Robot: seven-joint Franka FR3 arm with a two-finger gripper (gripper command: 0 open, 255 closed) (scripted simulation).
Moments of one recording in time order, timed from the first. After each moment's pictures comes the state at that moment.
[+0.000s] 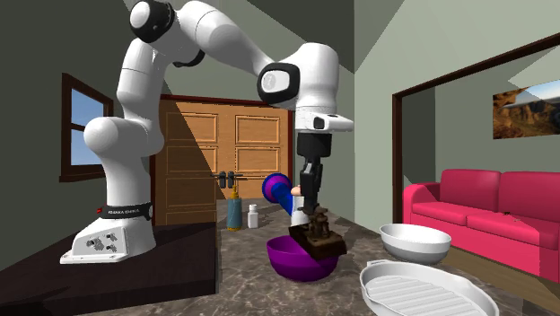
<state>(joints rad) -0.31 0.21 -0.32 -2.08 0.21 2.19 -0.17</state>
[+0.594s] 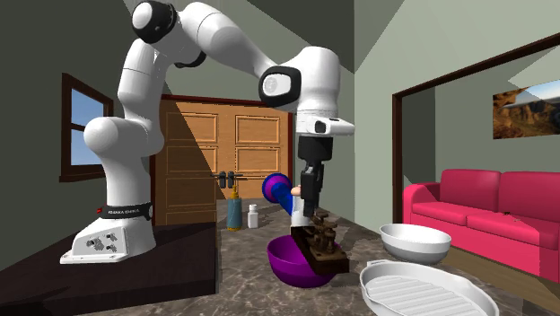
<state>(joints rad) -0.31 0.23 -0.32 -2.08 0.22 2.20 -0.18</state>
